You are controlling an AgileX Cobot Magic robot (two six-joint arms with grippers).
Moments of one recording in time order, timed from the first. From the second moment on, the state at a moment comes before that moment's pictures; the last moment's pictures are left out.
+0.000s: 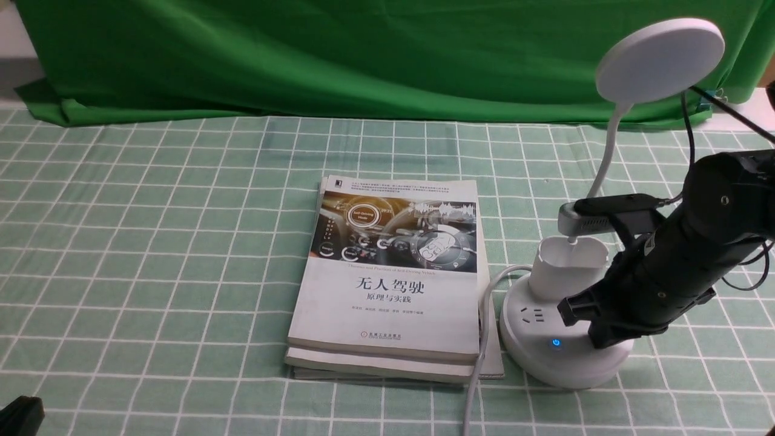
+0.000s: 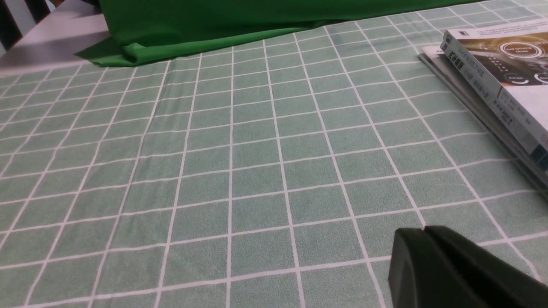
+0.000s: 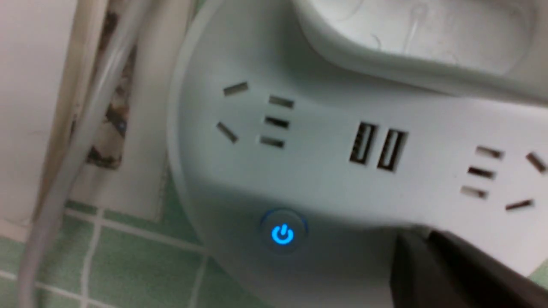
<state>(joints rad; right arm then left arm) 0.31 1.69 -1.02 0.10 0.79 -0.05 0.02 0.00 0.01 -0.17 0.31 0.39</state>
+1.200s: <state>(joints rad) 0.31 0.85 -0.61 0.09 0.75 0.05 0.02 0.00 0.01 -0.17 0.31 0.39</state>
